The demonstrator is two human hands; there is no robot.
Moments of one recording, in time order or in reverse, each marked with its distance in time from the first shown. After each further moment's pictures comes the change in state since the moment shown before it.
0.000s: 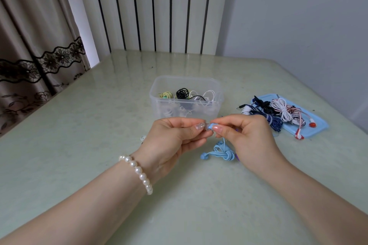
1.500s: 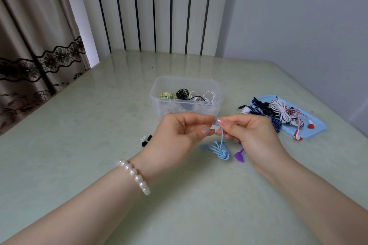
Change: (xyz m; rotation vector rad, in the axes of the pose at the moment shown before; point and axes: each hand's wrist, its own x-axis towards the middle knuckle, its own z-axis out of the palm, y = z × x) left_hand -0.005 0.000 0.003 0.379 -0.146 0.312; right_hand 0.004 -0.001 -0.004 0.224 0.066 0.296
